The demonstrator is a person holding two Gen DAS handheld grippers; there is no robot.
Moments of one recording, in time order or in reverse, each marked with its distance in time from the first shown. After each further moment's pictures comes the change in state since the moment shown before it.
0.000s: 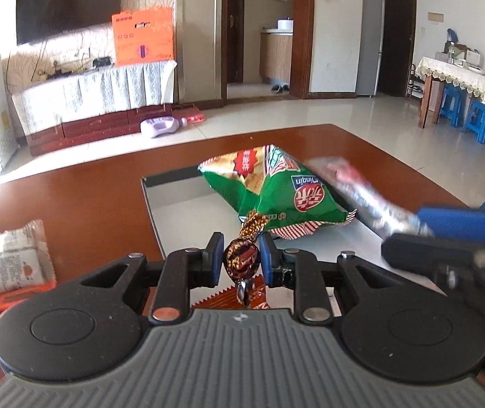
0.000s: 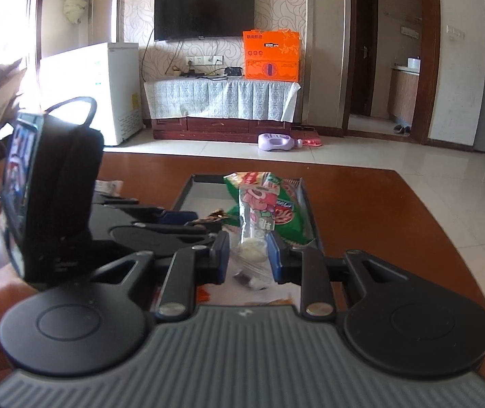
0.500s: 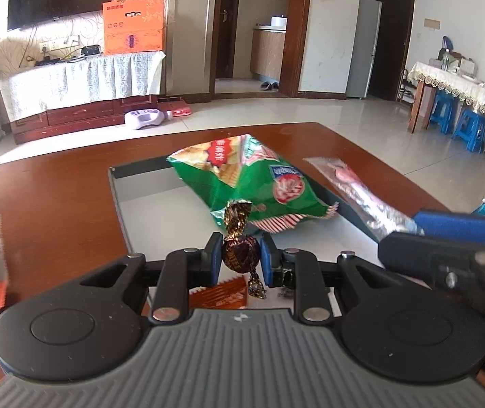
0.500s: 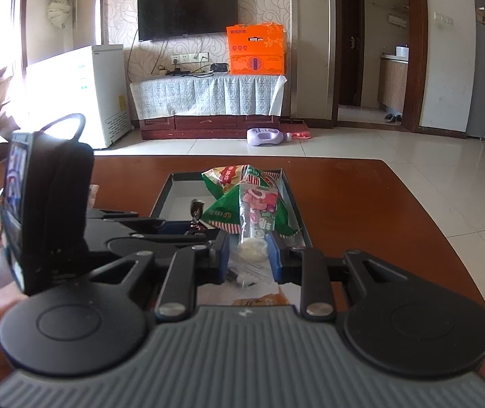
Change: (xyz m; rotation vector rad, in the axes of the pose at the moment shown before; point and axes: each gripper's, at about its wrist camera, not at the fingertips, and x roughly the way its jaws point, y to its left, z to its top) left arm 0.042 -0.015 0.003 -0.038 0.010 -0.061; right arm 0.009 -0.023 -0.004 0.058 0.015 -0.020
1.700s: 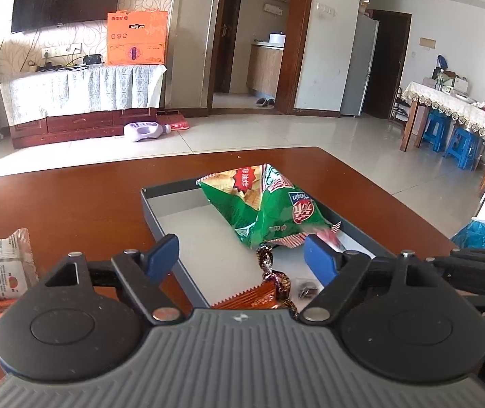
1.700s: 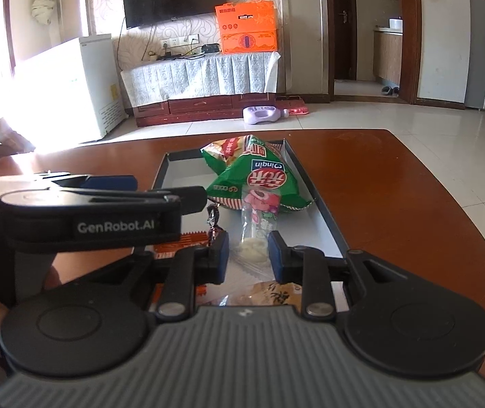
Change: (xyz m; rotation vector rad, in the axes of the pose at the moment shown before) left arm -0.048 0.028 0.011 -0.023 -0.056 -0.023; right arm 0.036 0.003 -0.002 0.066 0.074 0.003
